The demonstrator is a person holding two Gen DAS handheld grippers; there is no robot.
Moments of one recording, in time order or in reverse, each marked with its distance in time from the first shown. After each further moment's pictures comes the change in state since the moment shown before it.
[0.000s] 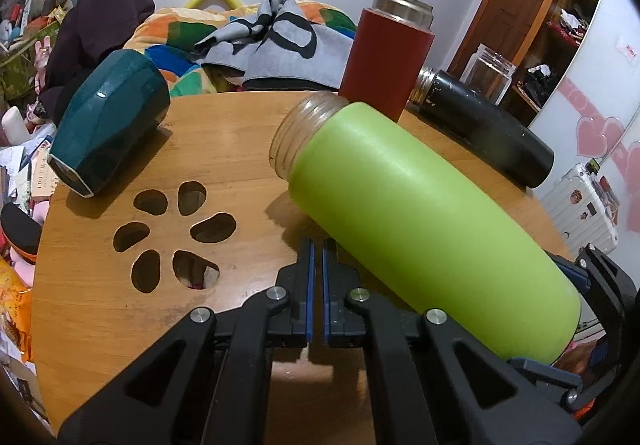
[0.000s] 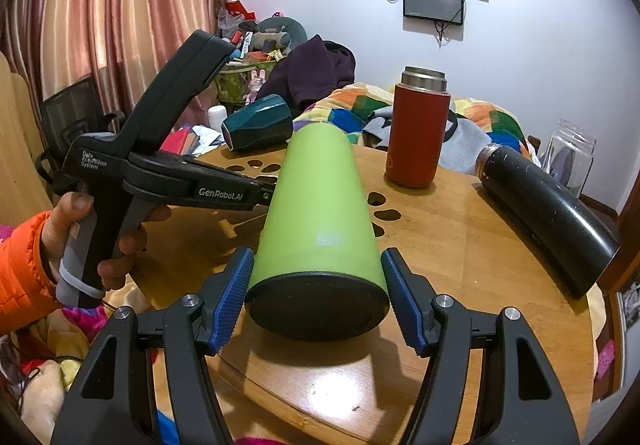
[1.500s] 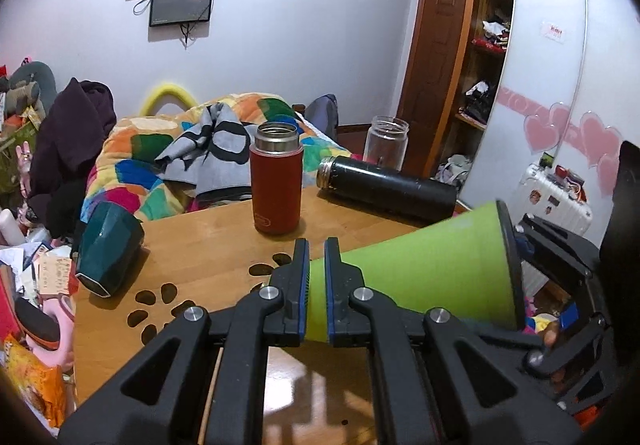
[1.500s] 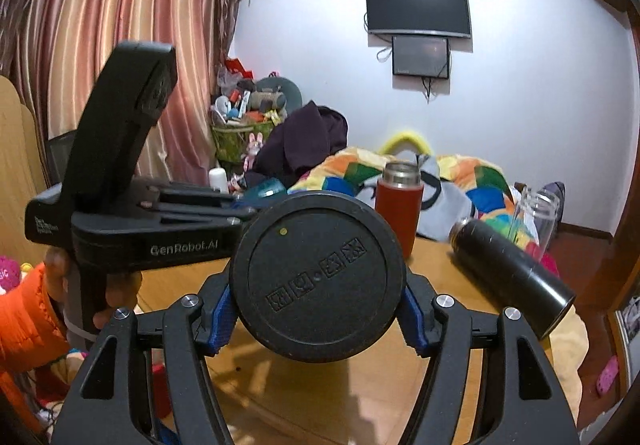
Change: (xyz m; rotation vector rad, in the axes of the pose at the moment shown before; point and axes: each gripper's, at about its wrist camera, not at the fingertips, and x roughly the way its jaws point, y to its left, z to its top) left arm -0.095 -0.070 0.010 0.216 -0.275 -0.099; right arm -0.072 0.003 0.037 0.003 -0.233 -0.011
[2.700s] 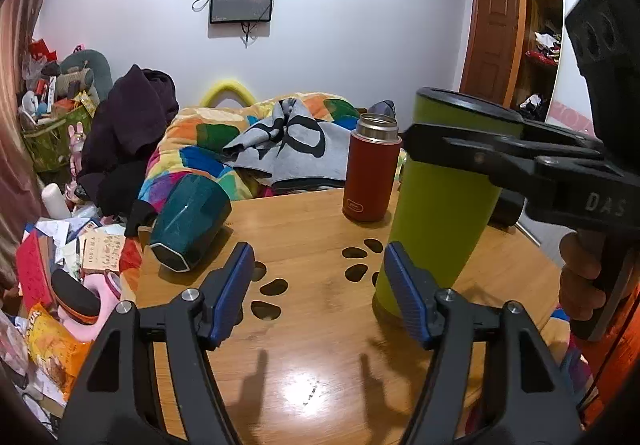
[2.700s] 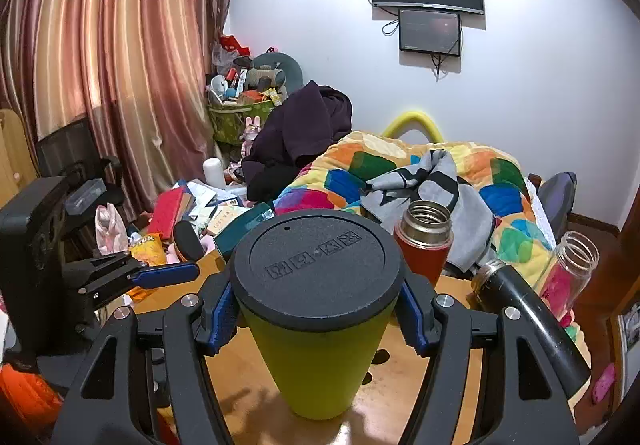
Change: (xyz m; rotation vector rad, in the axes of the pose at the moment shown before) left arm -0.018 0.051 -0.025 -0.066 -0.029 0.203; right arm 0.091 -0.004 0.067 0.008 0.138 0.005
